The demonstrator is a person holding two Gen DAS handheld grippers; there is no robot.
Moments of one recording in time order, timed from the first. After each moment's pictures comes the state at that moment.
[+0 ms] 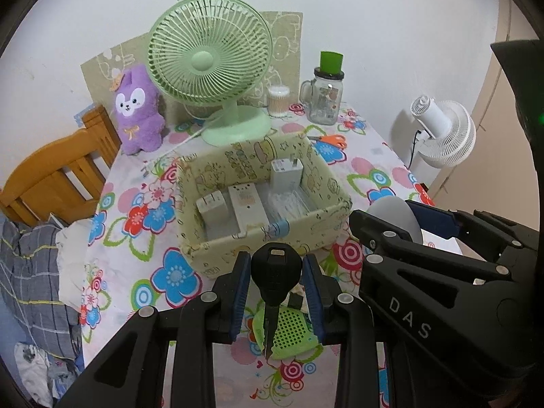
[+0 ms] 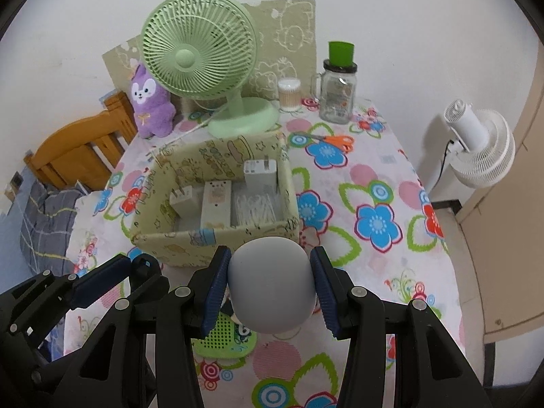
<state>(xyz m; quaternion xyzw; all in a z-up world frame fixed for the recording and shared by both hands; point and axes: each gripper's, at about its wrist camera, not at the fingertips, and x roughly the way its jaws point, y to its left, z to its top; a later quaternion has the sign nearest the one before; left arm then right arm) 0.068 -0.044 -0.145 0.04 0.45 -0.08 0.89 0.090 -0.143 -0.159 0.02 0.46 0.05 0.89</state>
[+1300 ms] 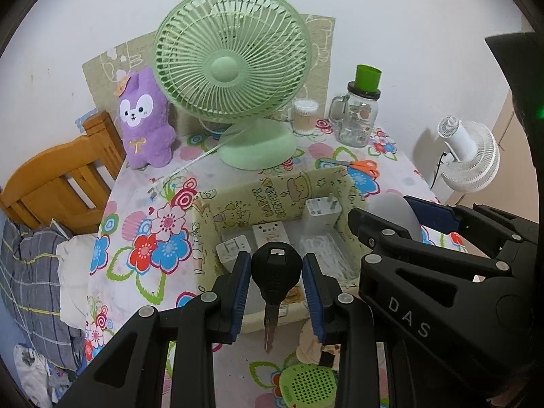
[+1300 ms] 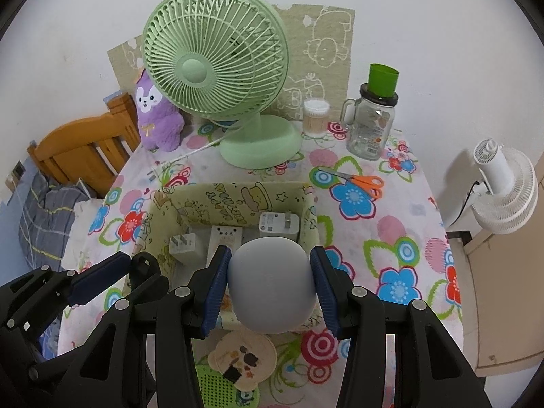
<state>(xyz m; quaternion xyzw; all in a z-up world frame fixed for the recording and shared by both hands) 0.143 -0.020 -0.154 0.03 0.44 -0.06 0.89 0.177 -0.117 -0.168 0.00 0.45 0.09 0.89</state>
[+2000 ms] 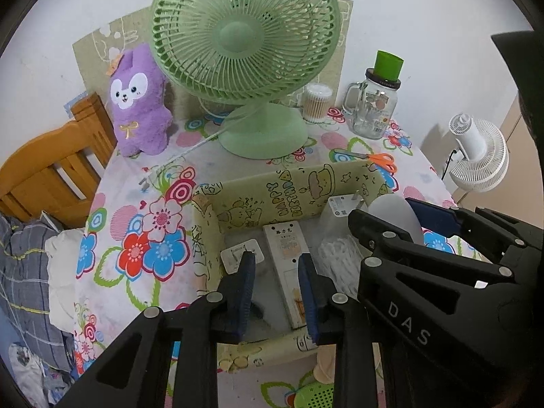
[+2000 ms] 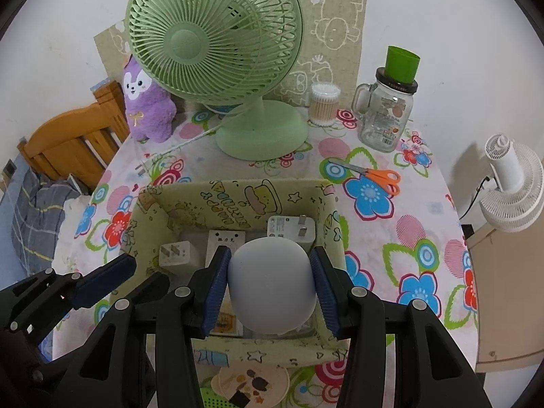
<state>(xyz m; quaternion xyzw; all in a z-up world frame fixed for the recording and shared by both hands) 0.181 -0.002 -0.185 0.01 0.47 -0.07 0.88 0.210 -0.099 -0.197 -0.01 0.48 0.07 0.87</state>
